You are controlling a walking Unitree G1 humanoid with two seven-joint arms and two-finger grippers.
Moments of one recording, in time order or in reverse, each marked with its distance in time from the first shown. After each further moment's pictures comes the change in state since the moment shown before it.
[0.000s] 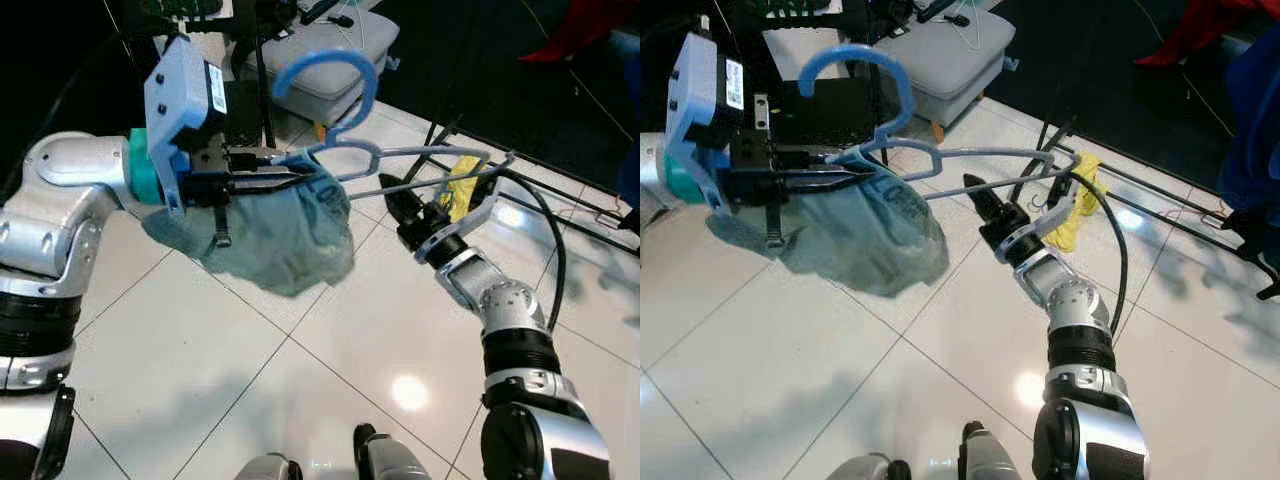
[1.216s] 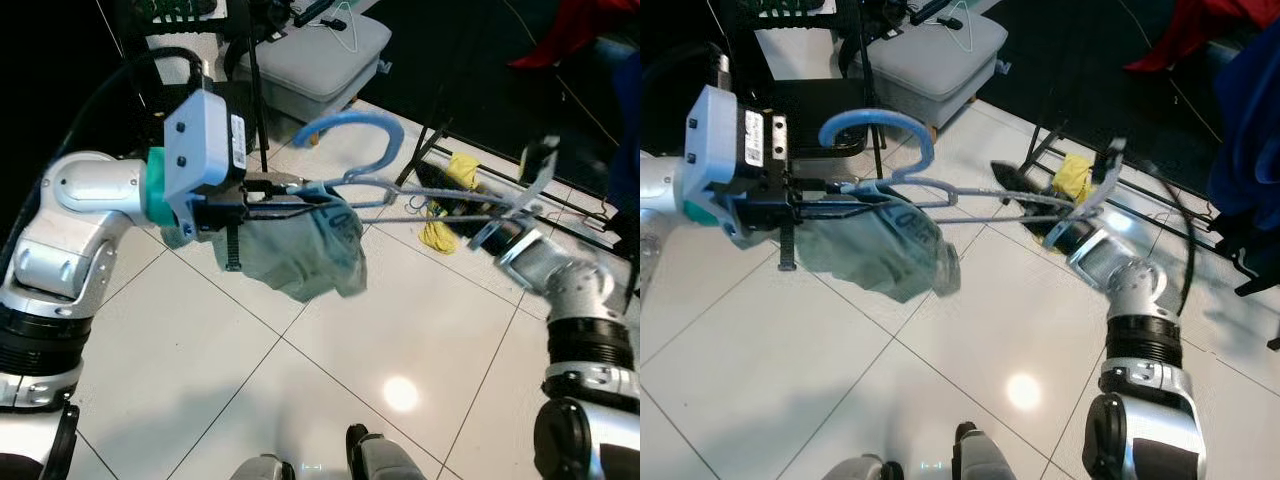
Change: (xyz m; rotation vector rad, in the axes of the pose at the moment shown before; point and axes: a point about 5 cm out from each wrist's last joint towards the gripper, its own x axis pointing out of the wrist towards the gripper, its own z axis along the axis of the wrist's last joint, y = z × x) left arm 0.009 -0.016 -0.002 0.089 -0.017 -0.067; right arm -0.021 0.039 0.051 -0.261 0.104 0.230
